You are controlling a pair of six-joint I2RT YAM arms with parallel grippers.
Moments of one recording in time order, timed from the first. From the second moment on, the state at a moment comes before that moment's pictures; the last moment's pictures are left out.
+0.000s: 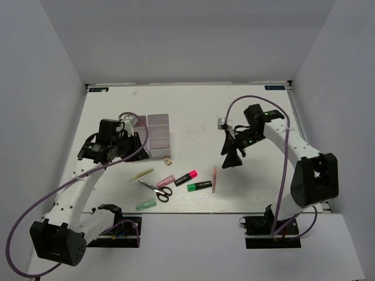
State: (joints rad) left arm -0.23 1.01 0.98 -0.81 0.35 -0.30; right arm 0.26 1.51 1.18 -1.13 -1.01 -0.95
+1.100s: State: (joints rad) left arm -0.13 0.77 0.97 -0.94 0.10 -0.43; right arm 0.79 1.89 1.26 -0.81 -0.58 -1.47
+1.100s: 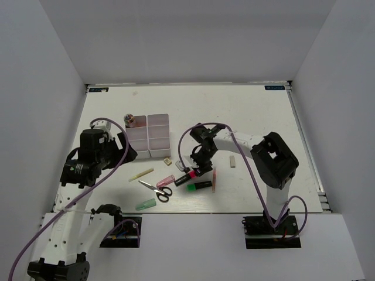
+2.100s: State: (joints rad) left arm -0.13 0.66 0.94 -1.00 0.01 -0.40; right arm 0.89 1.89 1.31 -0.71 -0.29 -1.14
